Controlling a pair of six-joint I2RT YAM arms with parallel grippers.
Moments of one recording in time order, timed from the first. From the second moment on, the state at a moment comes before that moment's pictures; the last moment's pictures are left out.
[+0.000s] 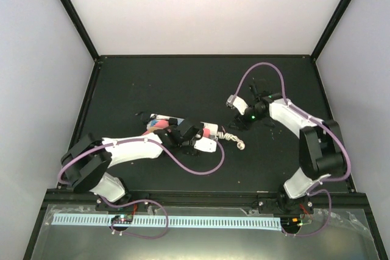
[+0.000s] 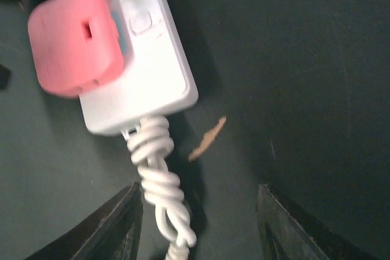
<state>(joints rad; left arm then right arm) -0.93 1.51 0.76 -0.09 -0.15 0.93 0.31 1.67 1.08 -0.63 -0.57 -0.57</state>
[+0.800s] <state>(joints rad) -0.91 1.39 0.81 -0.25 -0.10 0.85 0.50 1.68 0.89 -0.50 -0.26 -0.79</state>
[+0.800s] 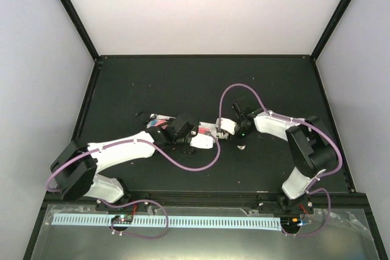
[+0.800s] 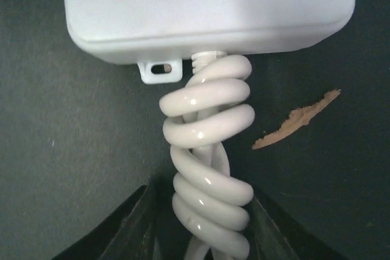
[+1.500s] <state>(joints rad) -1.01 1.40 0.81 -0.27 -0.11 0.88 0.31 1.47 0.70 -0.53 -0.19 -1.01</state>
